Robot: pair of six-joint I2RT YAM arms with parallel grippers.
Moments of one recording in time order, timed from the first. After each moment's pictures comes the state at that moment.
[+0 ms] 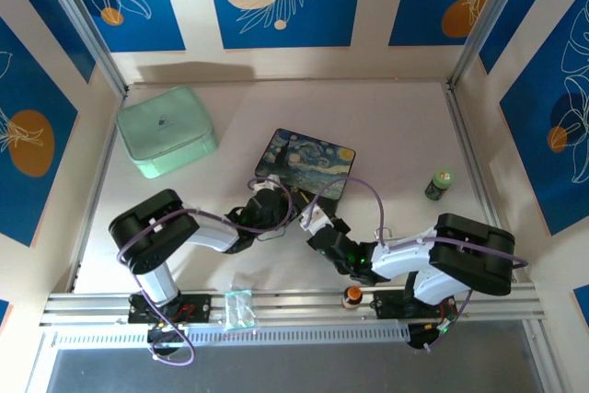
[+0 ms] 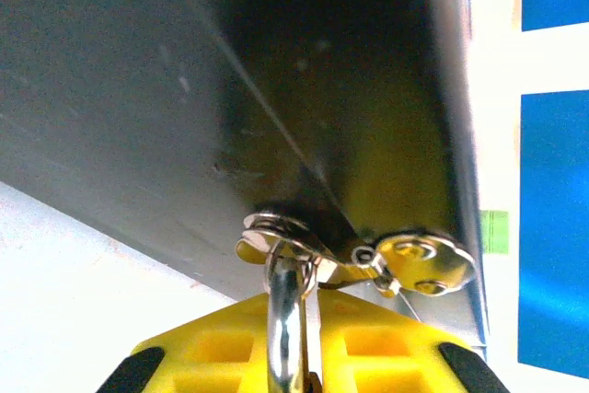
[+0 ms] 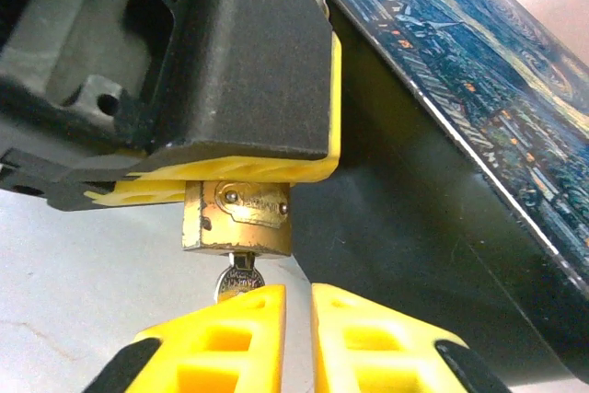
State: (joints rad) left arm -0.92 1.72 0.56 0.74 -0.06 -1.38; right arm 1.18 1.43 0.29 0.54 0.73 -0.04
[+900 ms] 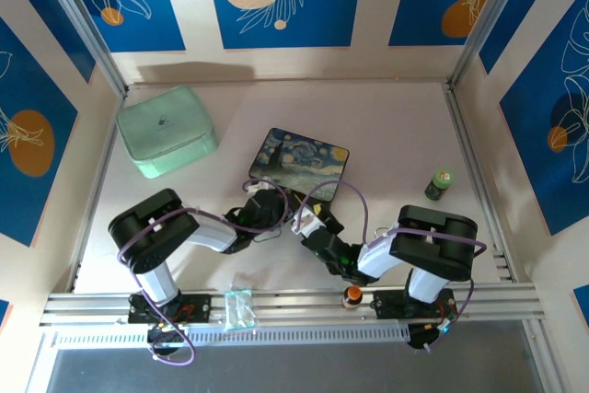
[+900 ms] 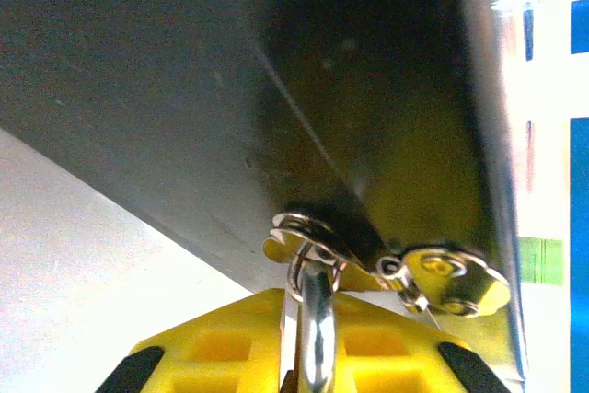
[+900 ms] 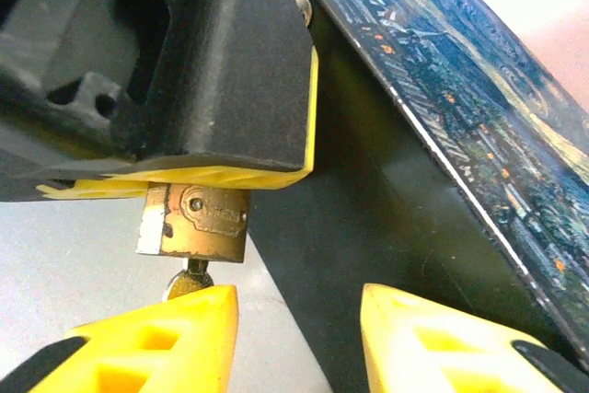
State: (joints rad) left arm -0.91 1.72 0.54 0.69 -0.11 -1.36; right arm 1.18 1.65 0.31 0.82 0.79 -0.20
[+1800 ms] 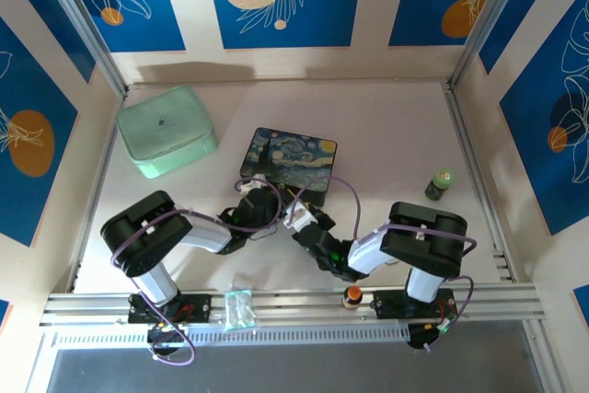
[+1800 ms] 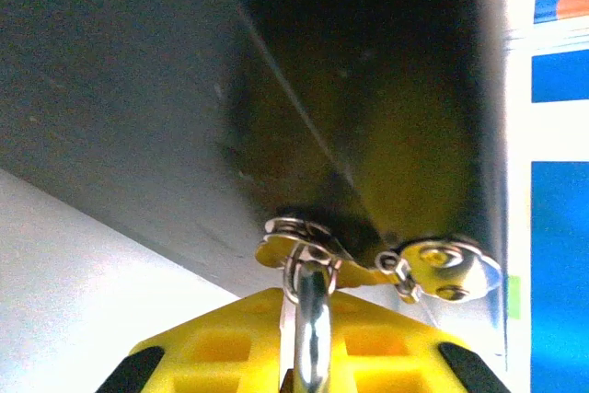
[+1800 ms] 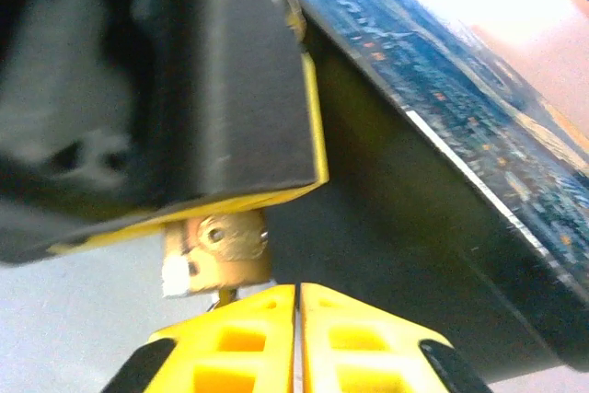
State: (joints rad) left arm -0.88 1.68 0.50 0.74 -0.14 -1.41; right arm 1.16 1.69 0.40 0.81 0.80 -0.15
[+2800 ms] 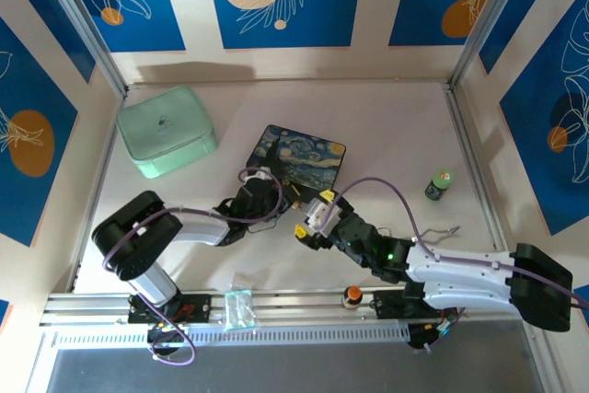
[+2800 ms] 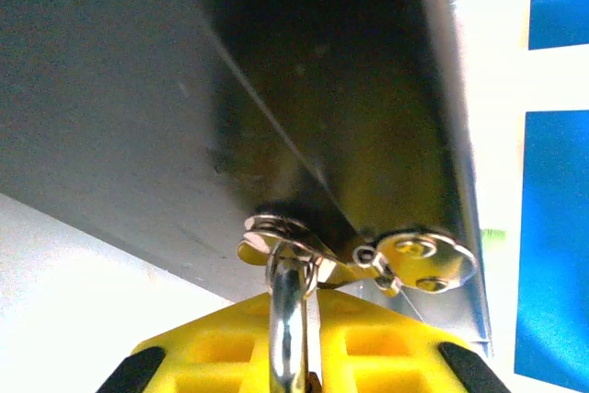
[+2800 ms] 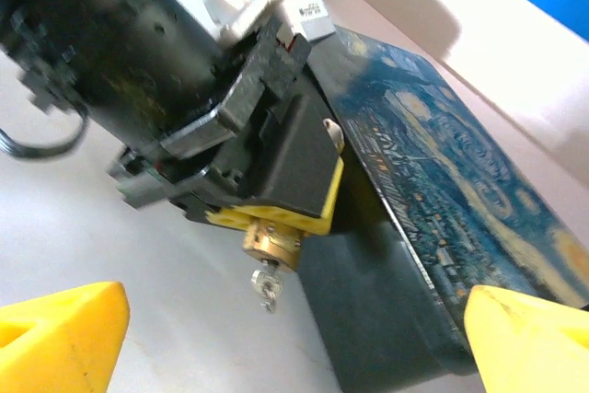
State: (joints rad) left arm -0.81 1.63 0.57 0.61 0.03 -1.34; right arm 1.11 1.00 0.34 0.27 0.43 -0.28
